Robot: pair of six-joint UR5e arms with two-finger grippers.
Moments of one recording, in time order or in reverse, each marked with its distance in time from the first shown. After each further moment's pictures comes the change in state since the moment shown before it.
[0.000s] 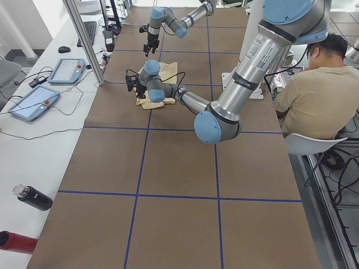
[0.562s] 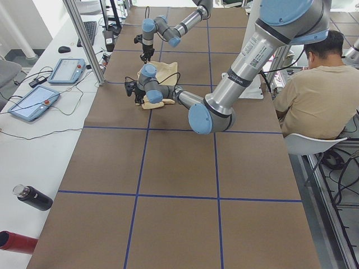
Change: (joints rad) left arm 0.039 -0.131 0.239 0.010 0.057 0.000; right arm -0.003 0.242 -0.395 -0.025 -0.015 -0.112
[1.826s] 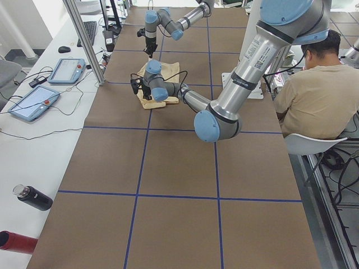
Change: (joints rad) left arm 0.003 0.066 -0.150 0.076 -0.088 -0.057; right arm 0.022 -0.073 0.140 -0.094 0.068 0.024
